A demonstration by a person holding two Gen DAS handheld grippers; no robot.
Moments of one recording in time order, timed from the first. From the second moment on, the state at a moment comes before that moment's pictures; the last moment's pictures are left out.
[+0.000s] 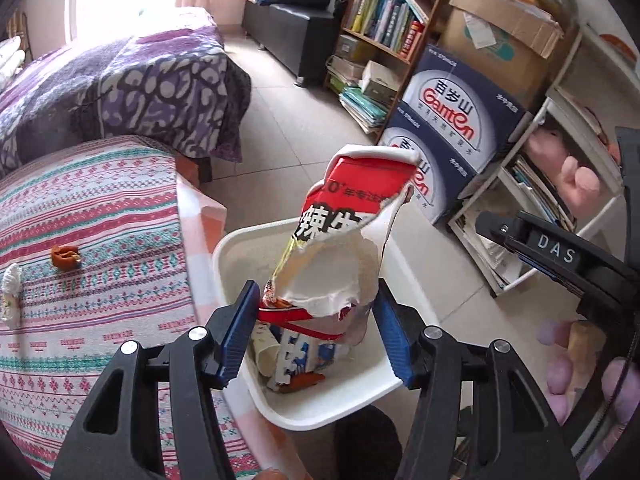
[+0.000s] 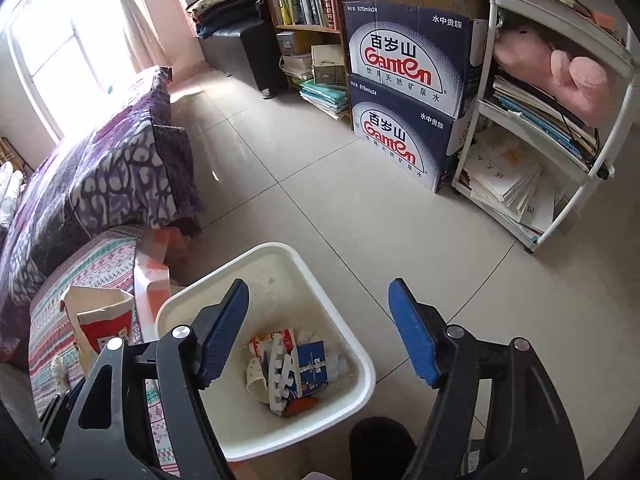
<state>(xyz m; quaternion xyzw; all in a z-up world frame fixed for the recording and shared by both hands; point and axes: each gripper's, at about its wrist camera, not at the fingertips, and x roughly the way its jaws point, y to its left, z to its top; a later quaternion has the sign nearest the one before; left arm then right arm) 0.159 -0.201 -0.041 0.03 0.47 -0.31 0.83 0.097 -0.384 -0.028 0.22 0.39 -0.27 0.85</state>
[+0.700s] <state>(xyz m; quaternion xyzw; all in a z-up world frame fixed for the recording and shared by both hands) 0.189 -0.125 -0.048 0.01 0.47 -0.17 0.87 0.122 -0.321 -0.023 0.16 0.38 -0.27 0.87</state>
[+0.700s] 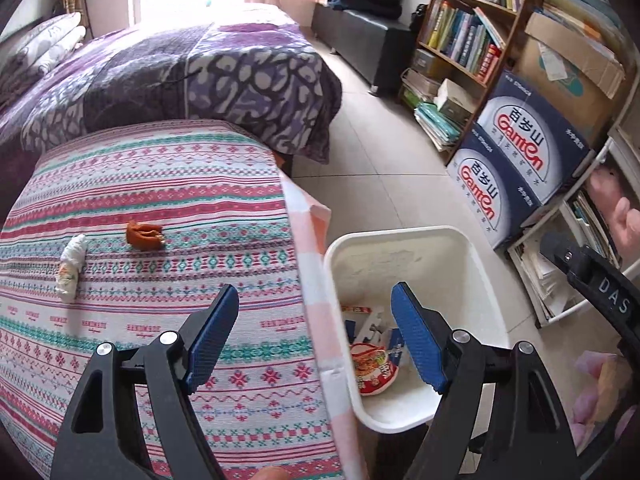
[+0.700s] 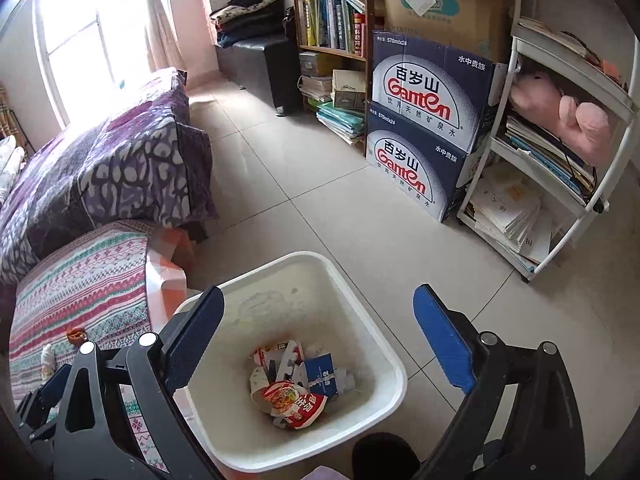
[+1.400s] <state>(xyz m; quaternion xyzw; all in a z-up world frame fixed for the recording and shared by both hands) 0.289 0.071 -0.117 0.00 0.52 0.08 0.85 0.181 -0.197 -0.048 0.09 0.44 -0.17 0.88</state>
